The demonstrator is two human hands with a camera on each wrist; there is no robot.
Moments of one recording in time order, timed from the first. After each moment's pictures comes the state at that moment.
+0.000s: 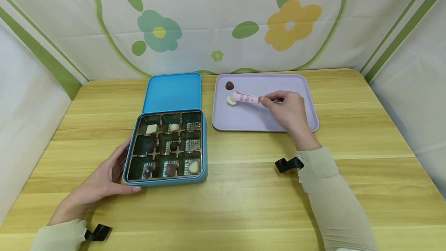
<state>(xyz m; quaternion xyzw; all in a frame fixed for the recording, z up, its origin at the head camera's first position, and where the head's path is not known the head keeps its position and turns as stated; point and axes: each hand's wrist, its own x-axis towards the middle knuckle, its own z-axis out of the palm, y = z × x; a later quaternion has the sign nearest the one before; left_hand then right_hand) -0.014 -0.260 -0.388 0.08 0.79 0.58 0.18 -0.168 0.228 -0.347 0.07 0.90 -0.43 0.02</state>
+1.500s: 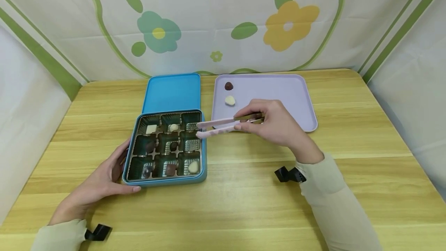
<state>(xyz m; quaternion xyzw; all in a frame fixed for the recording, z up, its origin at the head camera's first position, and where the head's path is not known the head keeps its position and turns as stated) -0.013 -0.260 -0.388 0.09 0.80 0.57 0.17 -0.124 0.203 -0.319 -0.28 0.84 -0.46 0.00</state>
